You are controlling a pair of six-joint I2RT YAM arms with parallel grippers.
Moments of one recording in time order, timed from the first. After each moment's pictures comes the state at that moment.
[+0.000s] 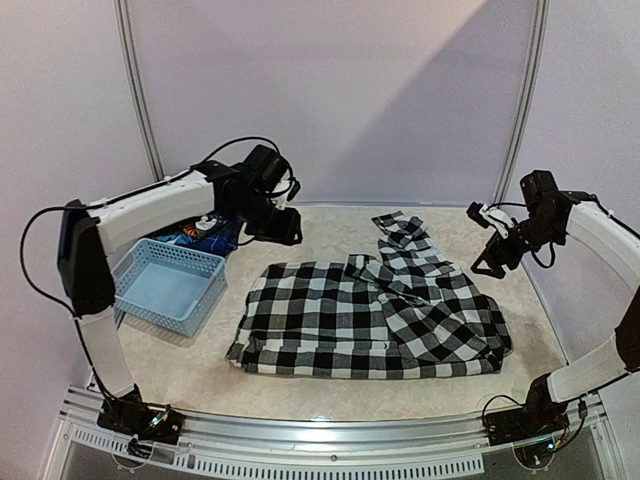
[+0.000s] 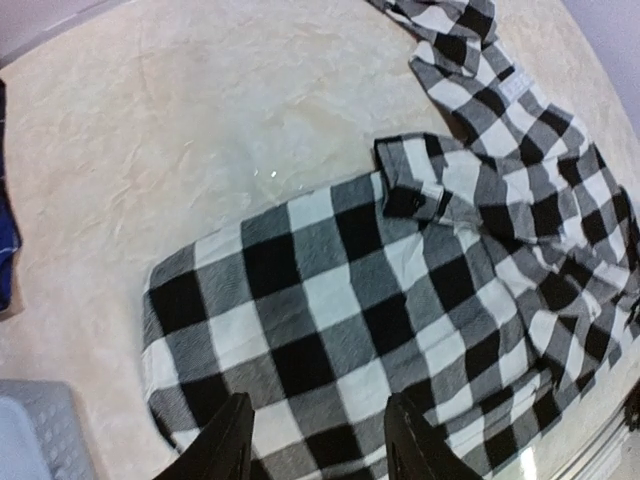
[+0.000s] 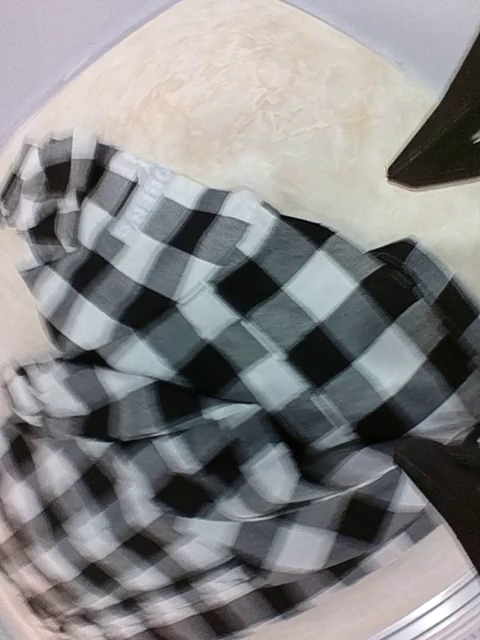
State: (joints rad) left arm -0.69 1.84 1.67 -0.81 -0.02 -0.31; right arm 0.06 1.36 1.16 -0.91 -0.36 -0.74
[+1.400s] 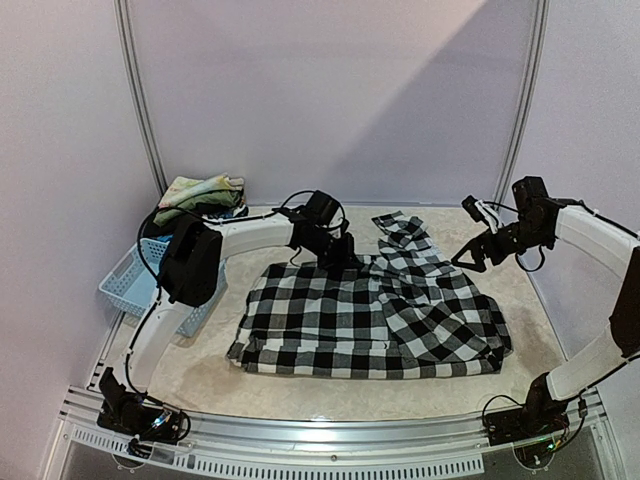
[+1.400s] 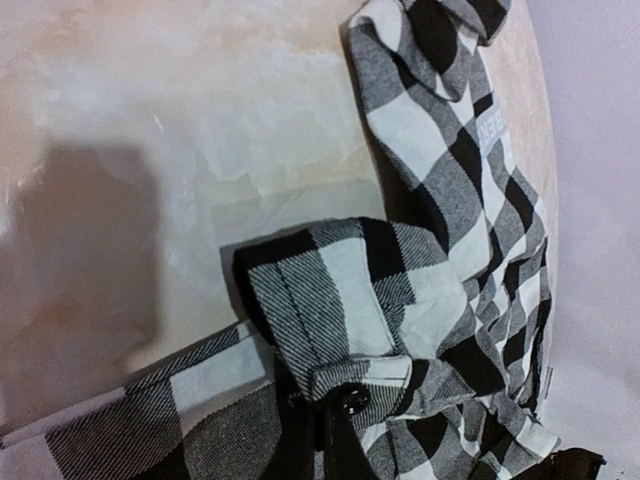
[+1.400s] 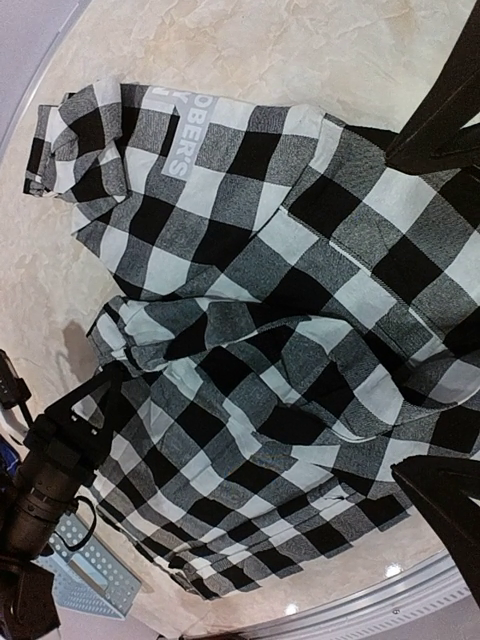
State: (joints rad) left arm -0.70 2.58 2.16 -0.46 0.40 -0.72; right arm 0.06 1.44 1.11 -0.71 -0.61 -0.40
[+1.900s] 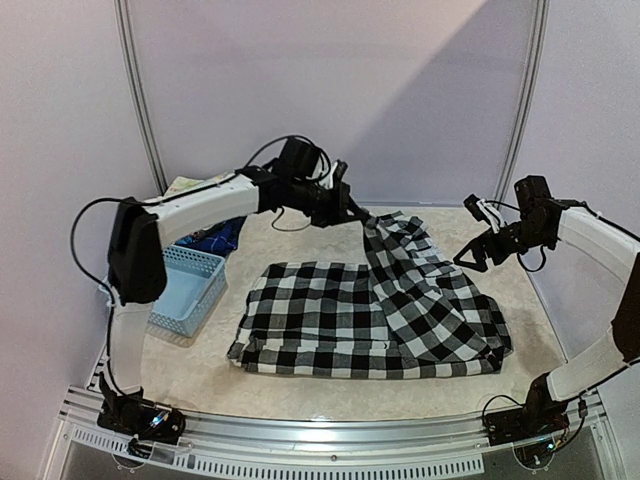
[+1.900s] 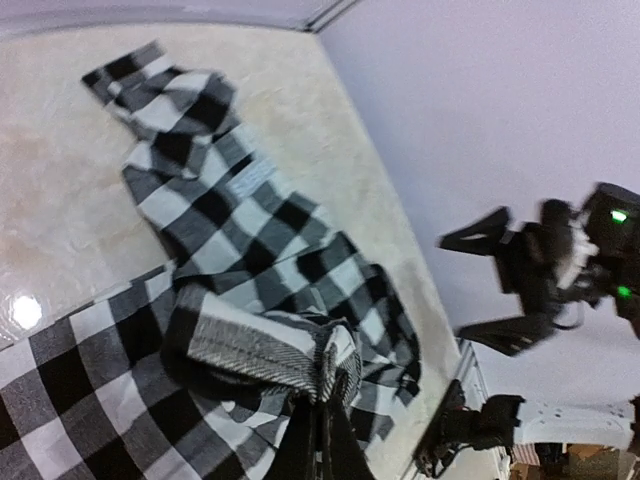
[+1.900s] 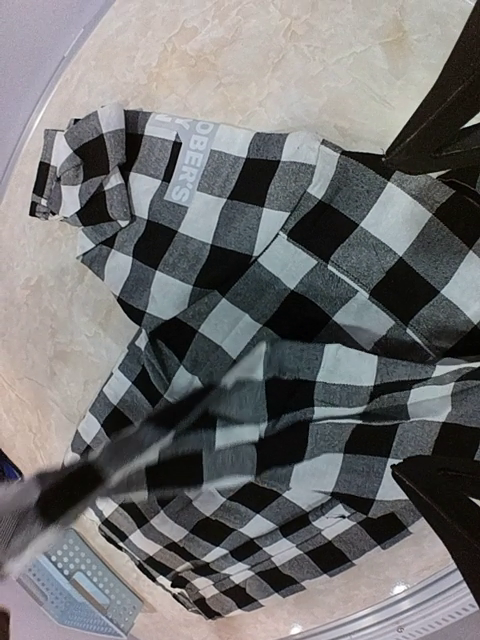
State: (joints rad) left arm -0.72 2.19 1.99 -0.40 0.44 -0.66; right arm 0.06 1.41 1.10 -0.69 -0.57 -0.41
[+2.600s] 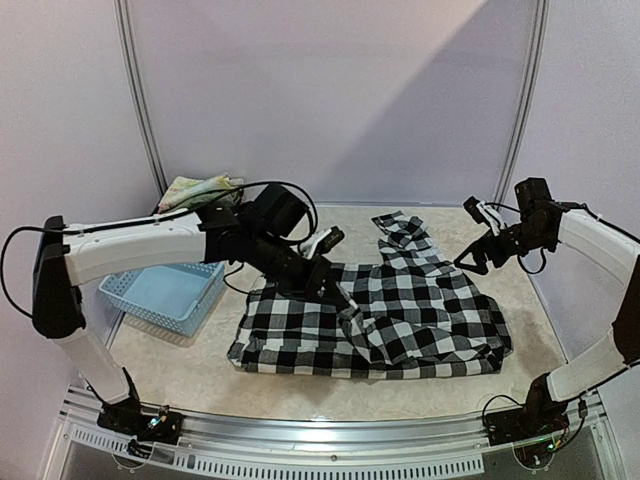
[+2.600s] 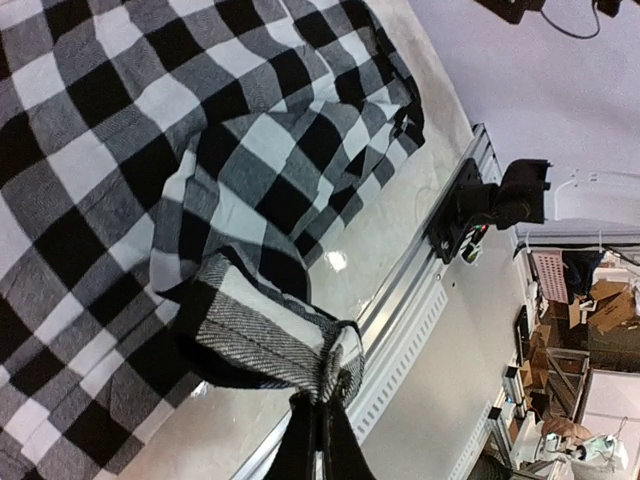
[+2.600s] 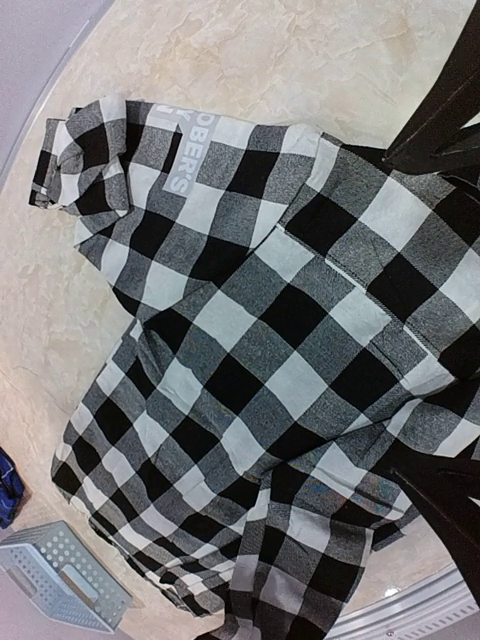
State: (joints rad) left arm -0.94 1.69 1.39 -0.56 0.48 -0.56; right arm 0.06 1.40 1.08 -0.68 -0.57 -0.43
